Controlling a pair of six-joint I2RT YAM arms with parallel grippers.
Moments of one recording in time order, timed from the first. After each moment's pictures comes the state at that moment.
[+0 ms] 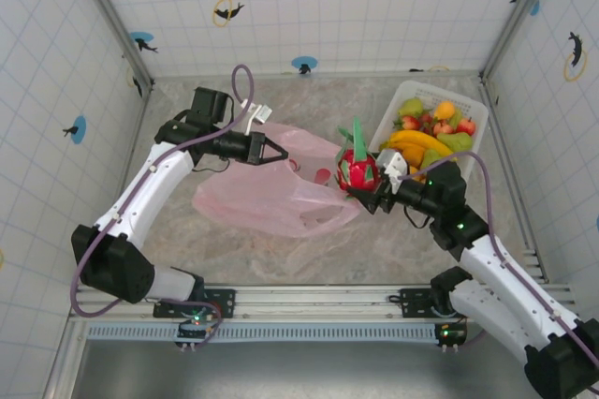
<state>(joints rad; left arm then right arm) -0.36 1.40 1.30 -0.83 0.98 -0.12 0.48 0.76 0.53 0.03 -0.52 -0.24</state>
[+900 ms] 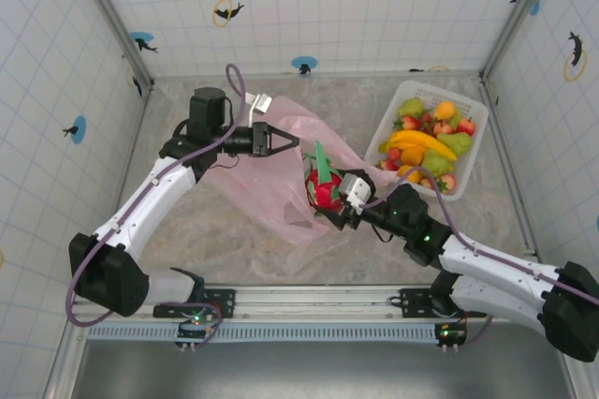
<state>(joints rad) -0.40 1.32 1.14 -0.29 1.06 -0.58 0.90 0.93 0.39 0.44 -0.13 -0.27</state>
